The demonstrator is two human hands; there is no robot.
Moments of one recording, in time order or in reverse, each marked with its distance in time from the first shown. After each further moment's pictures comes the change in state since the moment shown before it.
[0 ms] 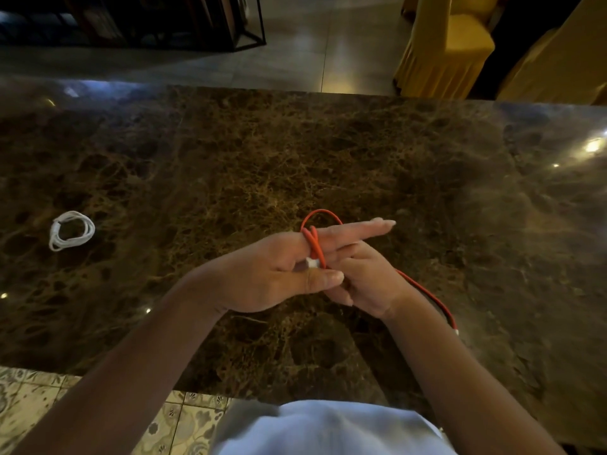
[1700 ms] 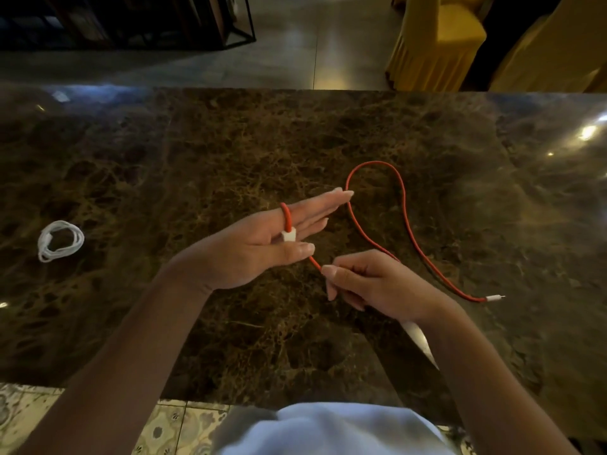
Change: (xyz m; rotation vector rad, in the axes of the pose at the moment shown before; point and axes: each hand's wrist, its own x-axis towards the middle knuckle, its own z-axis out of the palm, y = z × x) left_hand 0.009 -0.015 -0.025 0.069 0.095 -0.010; right_hand -0.036 -0.021 -0.021 -0.556 0.001 -0.038
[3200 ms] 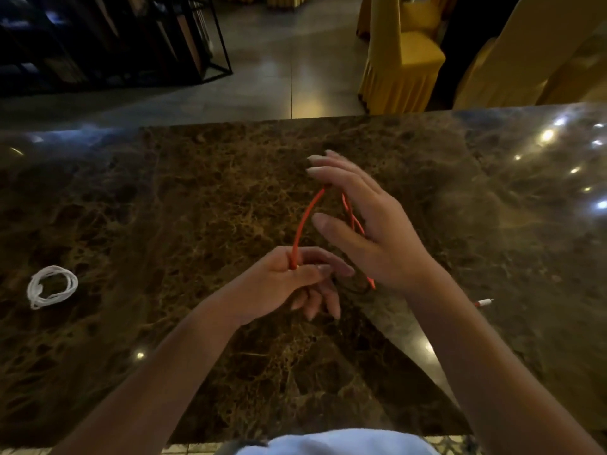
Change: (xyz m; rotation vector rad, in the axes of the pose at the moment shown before) left_hand 0.013 -0.015 0.015 -0.377 -0.020 -0.113; right_hand 0.030 -0.058 -0.017 -0.424 0.564 -0.460
